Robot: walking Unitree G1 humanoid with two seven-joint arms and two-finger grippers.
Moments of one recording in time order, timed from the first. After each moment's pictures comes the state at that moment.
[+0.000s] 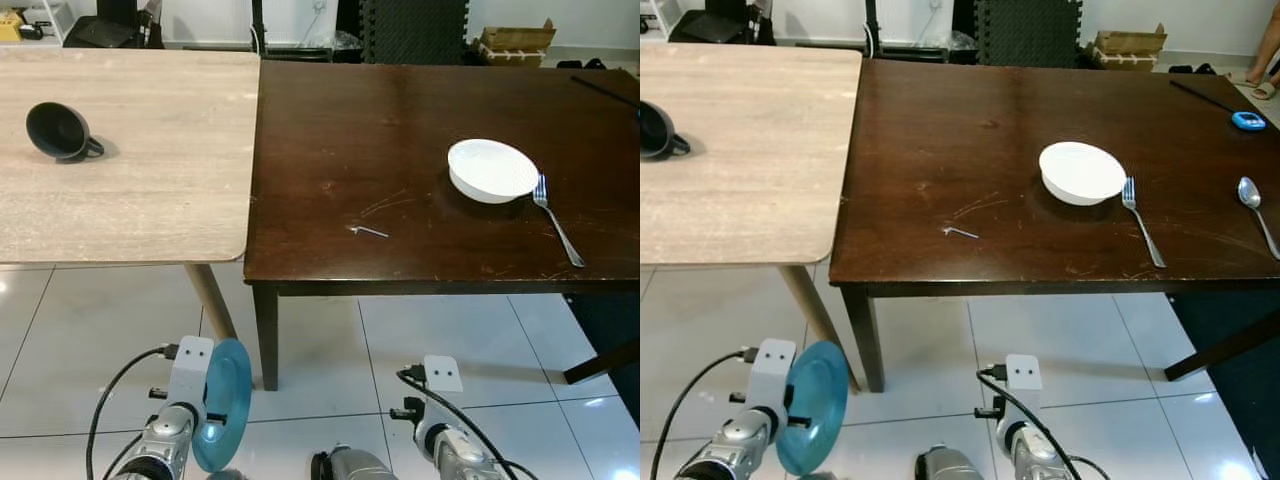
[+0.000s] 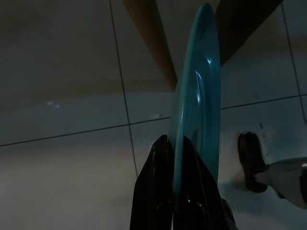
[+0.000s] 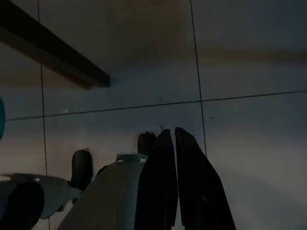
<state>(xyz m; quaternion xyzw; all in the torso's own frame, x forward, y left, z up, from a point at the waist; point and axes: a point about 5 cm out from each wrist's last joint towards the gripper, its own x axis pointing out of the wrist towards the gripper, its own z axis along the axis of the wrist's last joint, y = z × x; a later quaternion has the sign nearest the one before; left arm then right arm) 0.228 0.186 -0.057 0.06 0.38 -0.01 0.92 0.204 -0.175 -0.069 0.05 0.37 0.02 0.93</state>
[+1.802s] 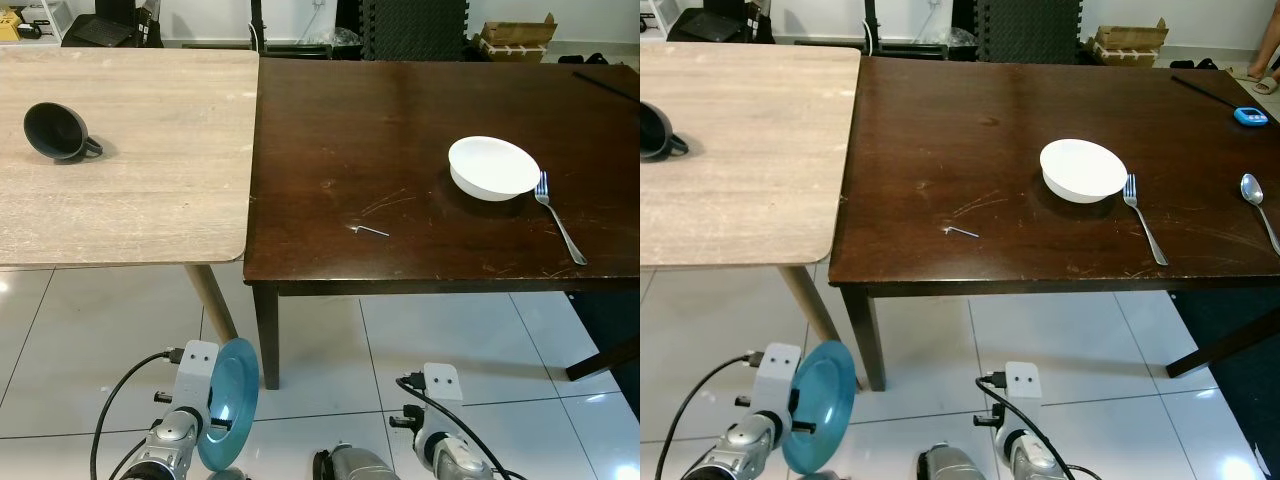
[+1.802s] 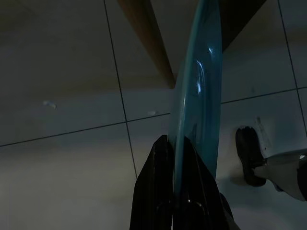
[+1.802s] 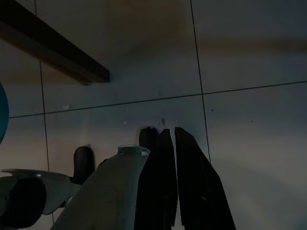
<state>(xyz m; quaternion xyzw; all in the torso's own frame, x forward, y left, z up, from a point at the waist) 0.223 0.183 -0.060 0.07 0.38 -0.02 0.92 0.197 -0.175 -0.073 0.05 0.37 0.01 0.93</state>
